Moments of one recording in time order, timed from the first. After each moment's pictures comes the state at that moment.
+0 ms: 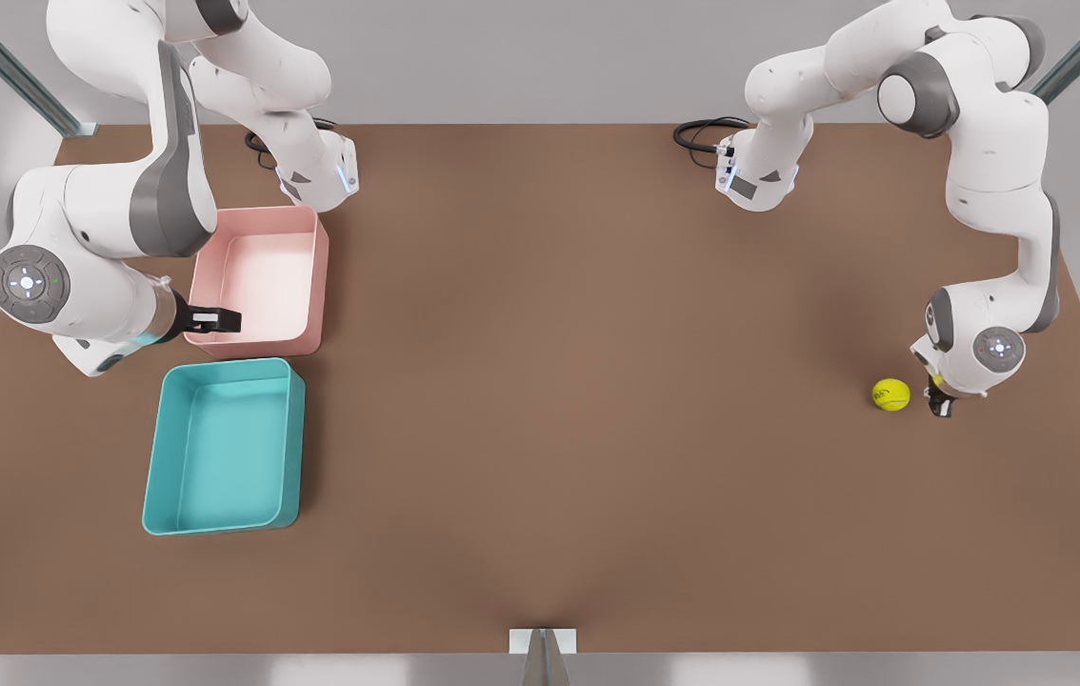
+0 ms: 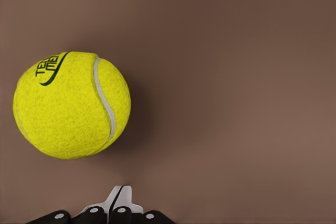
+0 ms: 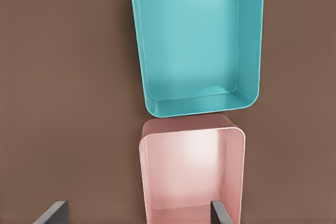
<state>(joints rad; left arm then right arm) 0.27 0.54 0.16 -2.05 0.39 2.59 1.85 0.06 0.21 0.04 -1.42 -0.06 1.33 0.11</state>
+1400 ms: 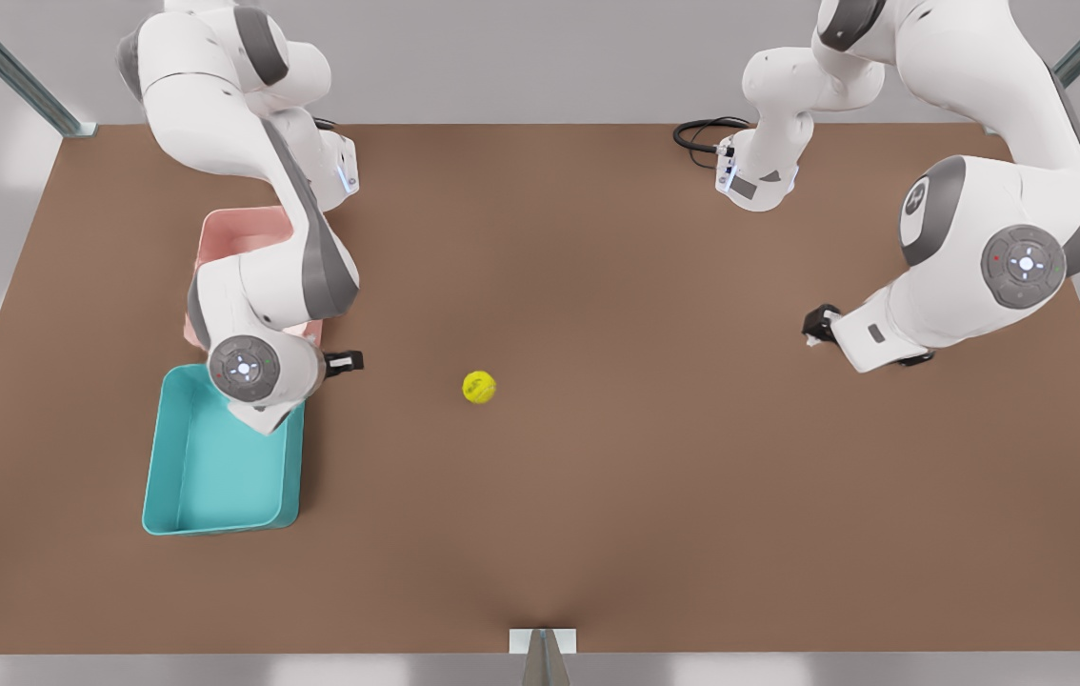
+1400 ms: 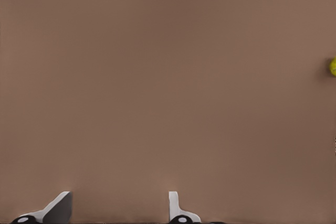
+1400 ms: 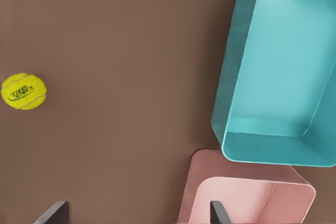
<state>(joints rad) -0.03 0.31 -0.18 -1.22 0.04 1.36 0.09 0.32 0.51 0.05 -1.30 -0.03 1.45 0.16</state>
